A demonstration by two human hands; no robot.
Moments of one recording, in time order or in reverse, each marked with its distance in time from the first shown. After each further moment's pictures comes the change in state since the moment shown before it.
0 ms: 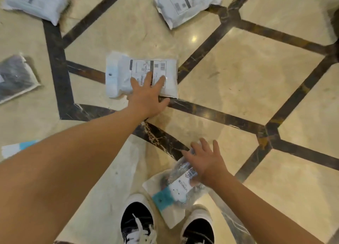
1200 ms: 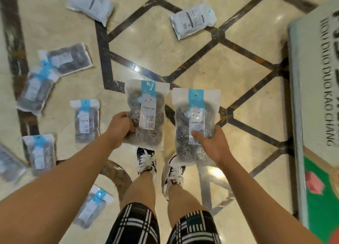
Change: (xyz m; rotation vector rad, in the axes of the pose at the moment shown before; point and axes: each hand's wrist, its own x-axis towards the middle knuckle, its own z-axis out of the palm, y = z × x) left_hand -0.340 -0.005 -0.187 -1.316 -0.150 -0.805; right_hand -0.287 -0.030 -0.167 1.357 0.299 0.516
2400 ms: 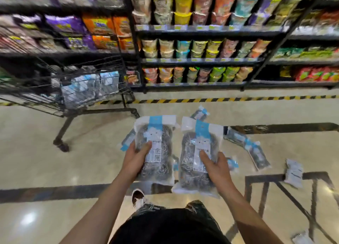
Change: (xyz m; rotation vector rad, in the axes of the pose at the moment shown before) left_hand -0.653 -0.446 -0.191 -1.438 1.054 -0.025; right_hand -0.667 -0.083 0.169 -0.838 -1.058 -0.834
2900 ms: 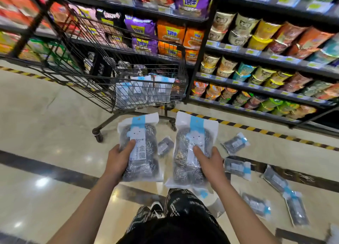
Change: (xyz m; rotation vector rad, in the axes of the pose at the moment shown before) left_hand 0.098 0.017 -0.251 -0.278 0.321 -0.084; right_hand 0.073 -0.116 0.261 -0.161 -0.226 -0.100
